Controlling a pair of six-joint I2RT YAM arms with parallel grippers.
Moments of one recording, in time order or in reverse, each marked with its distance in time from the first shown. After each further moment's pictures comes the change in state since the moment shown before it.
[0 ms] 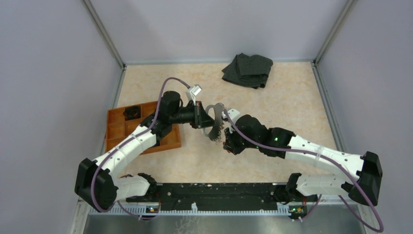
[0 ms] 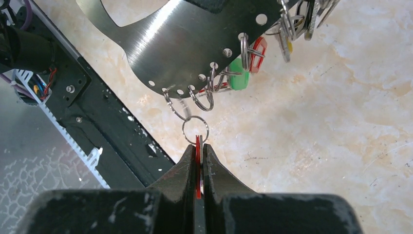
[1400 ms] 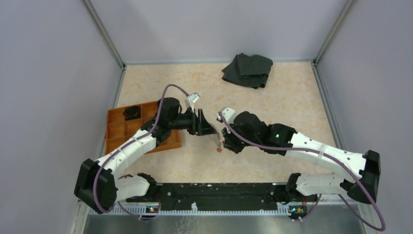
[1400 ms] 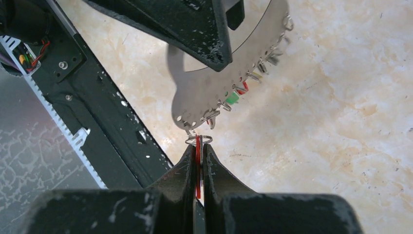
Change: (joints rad) left arm 0.034 -0.008 -0.131 0.031 0.031 0.022; right arm 0.022 0.024 0.114 -0.109 -0.010 -0.157
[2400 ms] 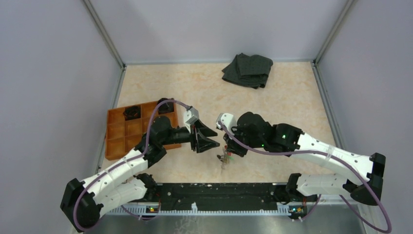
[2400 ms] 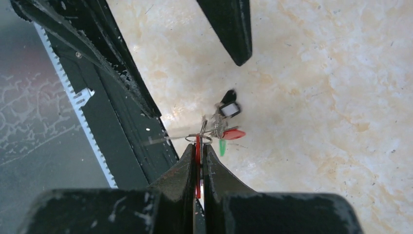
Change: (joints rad) left arm -0.166 -0.279 -0.196 0.340 0.028 0.262; right arm 0.015 -0.038 0.045 -0.098 -0.092 -0.163
